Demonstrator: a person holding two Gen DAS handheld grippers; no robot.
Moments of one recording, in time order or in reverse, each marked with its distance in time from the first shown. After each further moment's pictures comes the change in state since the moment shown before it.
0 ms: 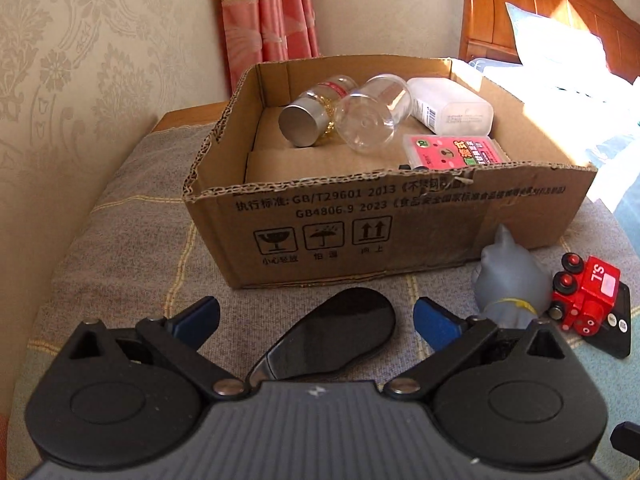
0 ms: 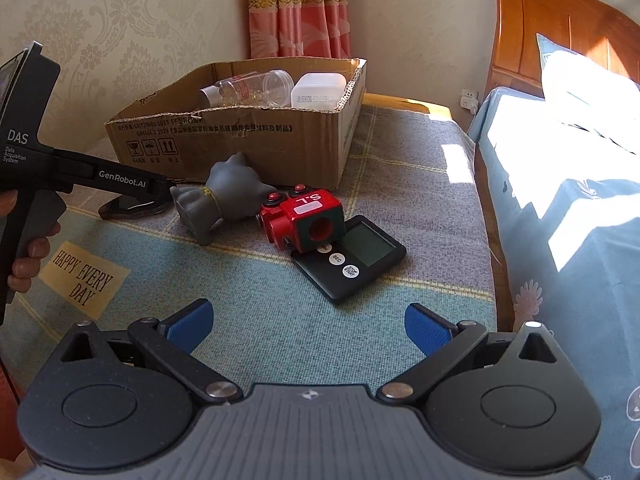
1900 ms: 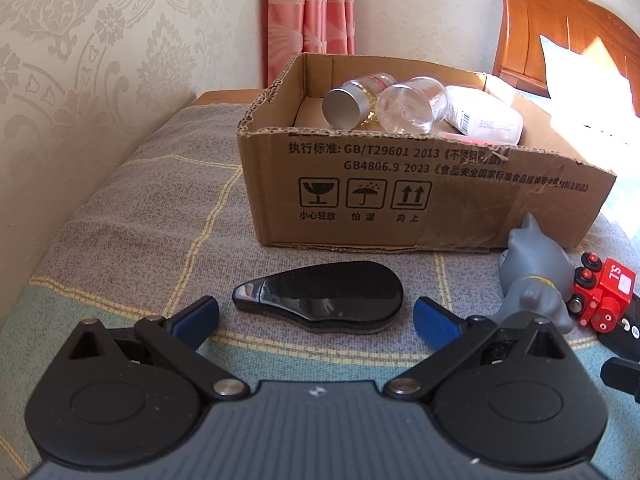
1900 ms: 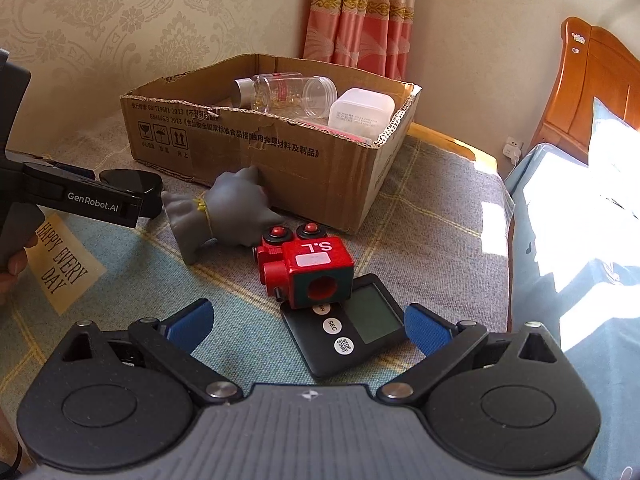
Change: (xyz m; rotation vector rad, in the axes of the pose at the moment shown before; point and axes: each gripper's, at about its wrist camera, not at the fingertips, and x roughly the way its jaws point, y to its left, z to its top) left arm -0.005 0.016 -0.028 -0.137 -0.045 0.031; right arm 0.036 -0.003 0.034 -0.260 -0.037 0.059
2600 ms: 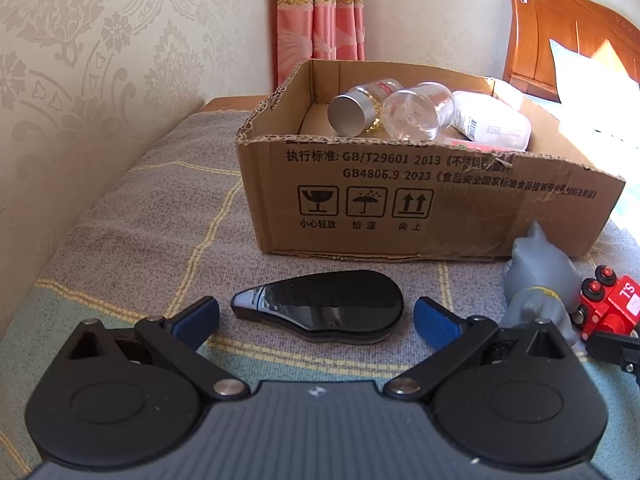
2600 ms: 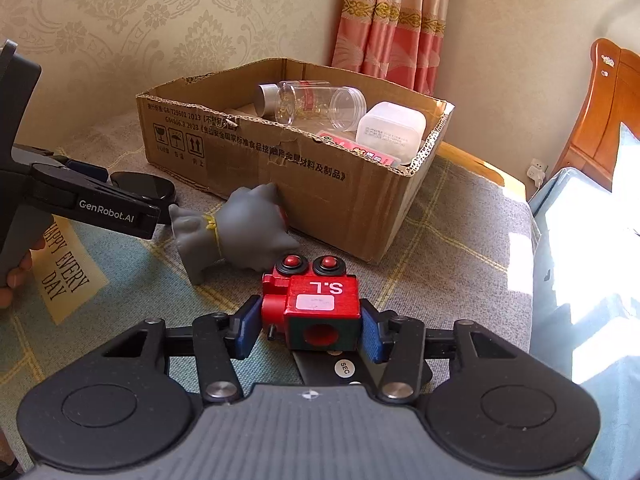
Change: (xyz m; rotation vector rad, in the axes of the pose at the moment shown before) left arm 0.001 -0.007 0.000 -0.004 -0.025 0.042; right arm 0.012 0.004 0.009 -0.033 0.001 0.048
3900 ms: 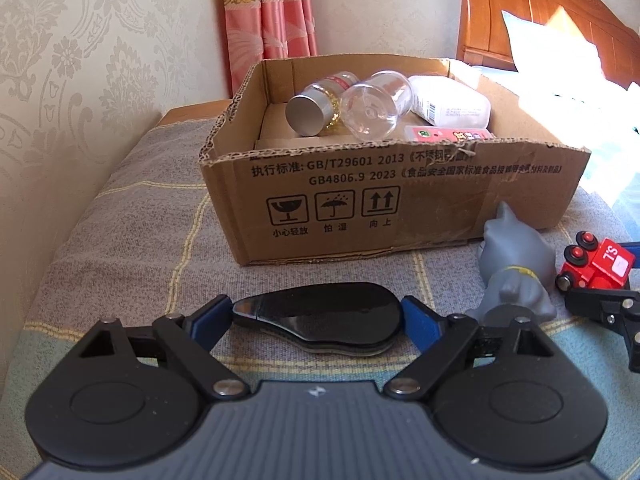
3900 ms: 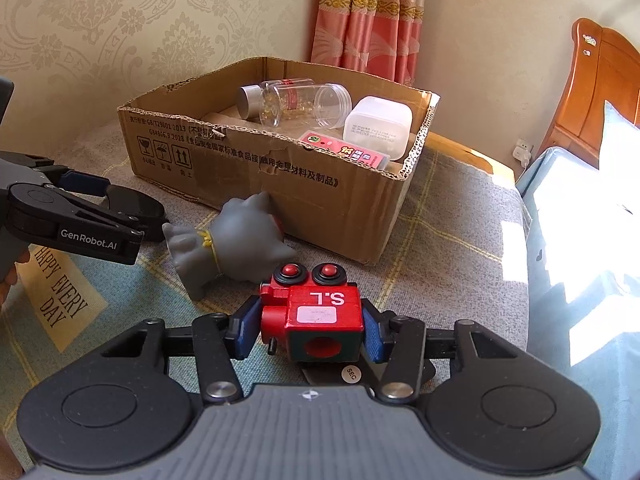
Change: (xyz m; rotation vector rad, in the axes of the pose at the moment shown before) left arm -0.003 0.001 0.009 0.142 0.038 -0.100; right arm 0.000 0.005 0.012 0.058 0.020 -0.042
